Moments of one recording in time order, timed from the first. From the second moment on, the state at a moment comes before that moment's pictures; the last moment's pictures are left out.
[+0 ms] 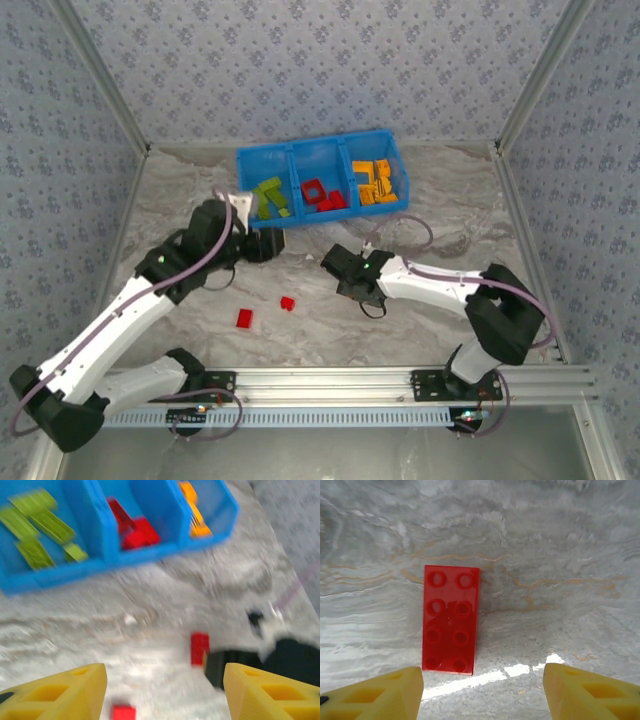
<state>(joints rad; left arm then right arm) -0.68 0.97 1.03 -0.68 0.04 -0.52 0.92 1.58 0.97 -0.75 0.29 1.20</state>
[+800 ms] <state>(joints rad) -0.69 0.82 0.90 -0.70 0.15 -0.55 0.92 1.65 1.03 -0.67 0.28 1.18</state>
